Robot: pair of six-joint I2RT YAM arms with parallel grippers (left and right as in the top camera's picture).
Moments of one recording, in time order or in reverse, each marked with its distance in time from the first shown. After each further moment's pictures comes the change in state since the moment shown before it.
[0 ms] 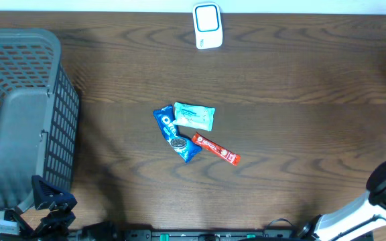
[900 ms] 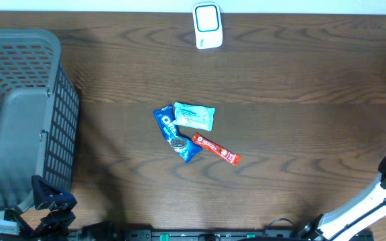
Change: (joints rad) left arm 0.000 0.000 0.000 0.001 0.000 0.000; right arm -0.092 0.199 -0.059 0.181 0.081 0.106
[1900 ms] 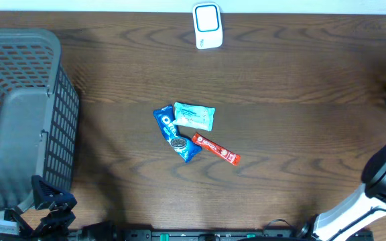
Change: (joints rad) left arm 0.000 0.000 0.000 0.000 0.000 0.000; right arm 0.233 -0.178 -0.084 -0.068 -0.520 -0.165
